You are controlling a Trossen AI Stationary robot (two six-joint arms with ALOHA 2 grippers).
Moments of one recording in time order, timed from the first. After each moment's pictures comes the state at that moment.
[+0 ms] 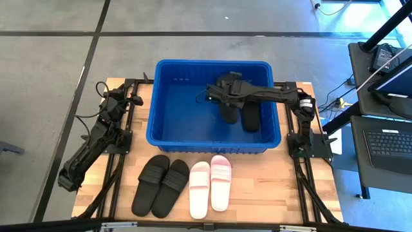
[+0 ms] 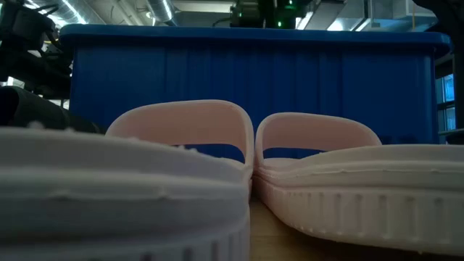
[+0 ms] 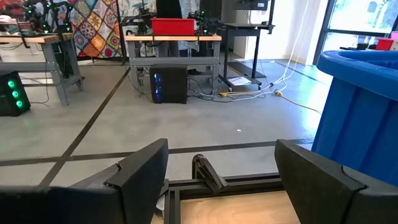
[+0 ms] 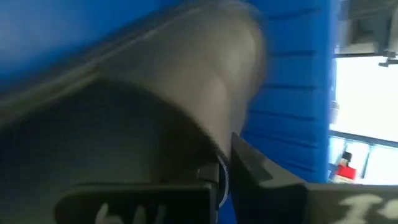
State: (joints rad) left arm 1.08 0.06 0.06 -0.09 -0.38 -0.08; right arm -0.26 1.96 1.73 -1.13 0.80 -0.09
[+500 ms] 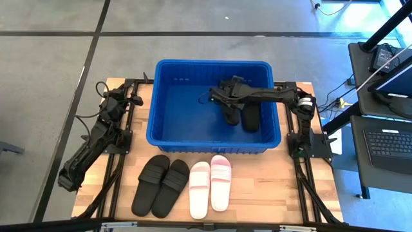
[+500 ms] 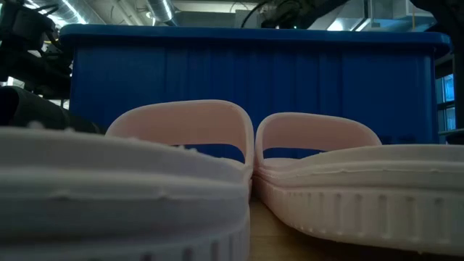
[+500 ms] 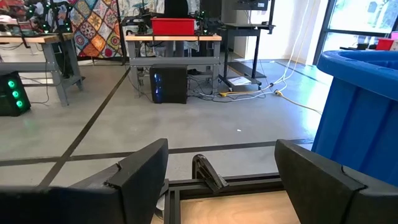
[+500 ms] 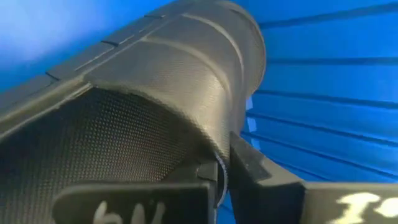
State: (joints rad) left arm 1.08 0.06 0.06 -0.09 -0.38 -0.08; right arm -0.31 1.96 1.56 -0.98 0.75 -0.06
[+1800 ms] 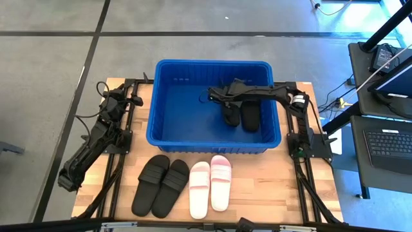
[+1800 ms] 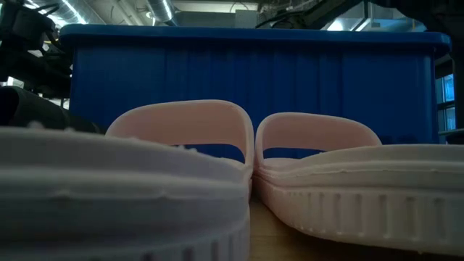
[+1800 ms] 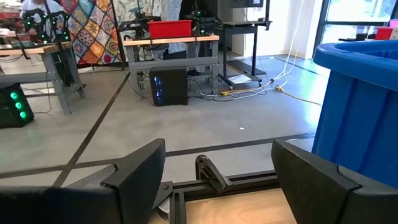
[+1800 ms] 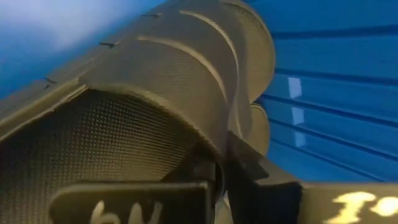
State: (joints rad) left arm 1.08 0.06 0.06 -0.09 -0.38 -0.01; right arm -0.38 2.05 1.57 -1.01 0.66 0.02
